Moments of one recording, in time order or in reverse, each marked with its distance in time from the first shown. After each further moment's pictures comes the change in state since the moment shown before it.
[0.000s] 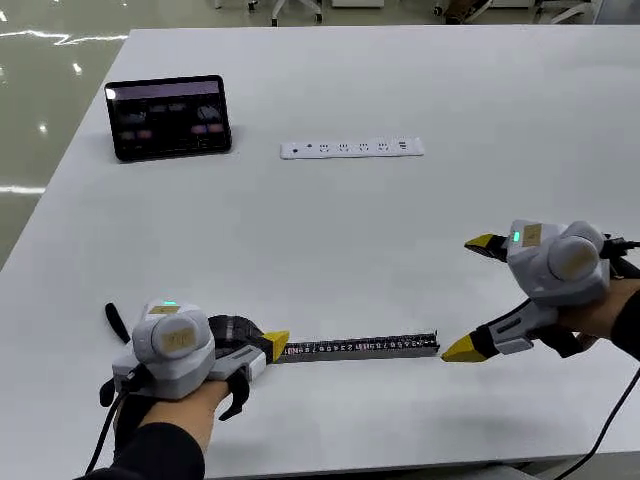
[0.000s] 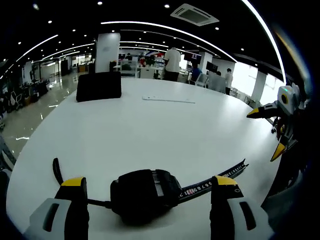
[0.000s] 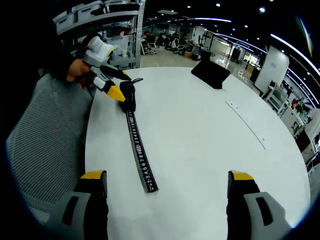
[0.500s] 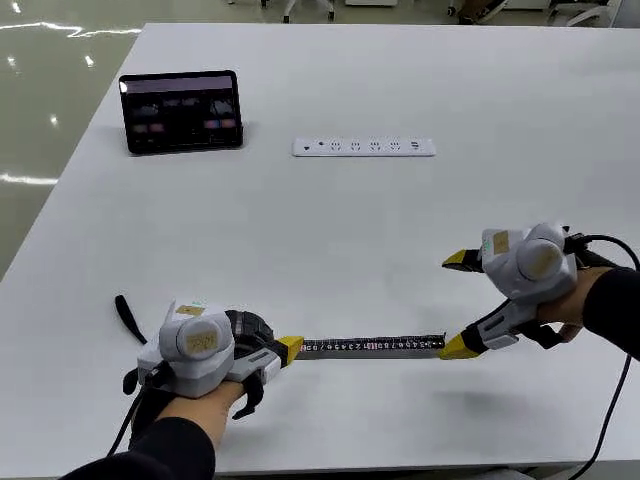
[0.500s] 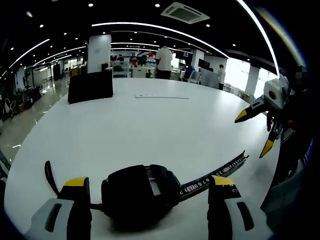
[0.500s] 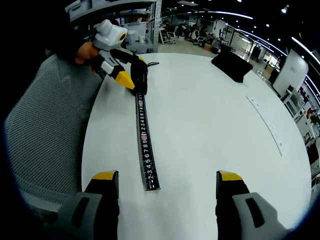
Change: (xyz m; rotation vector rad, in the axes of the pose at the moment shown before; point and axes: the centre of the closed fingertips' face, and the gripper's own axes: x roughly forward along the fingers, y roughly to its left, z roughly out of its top) left arm 0.012 -0.005 -0.009 0.065 -0.002 -0.042; right arm 0.038 0.009 -0.030 -0.090 0.104 0.147
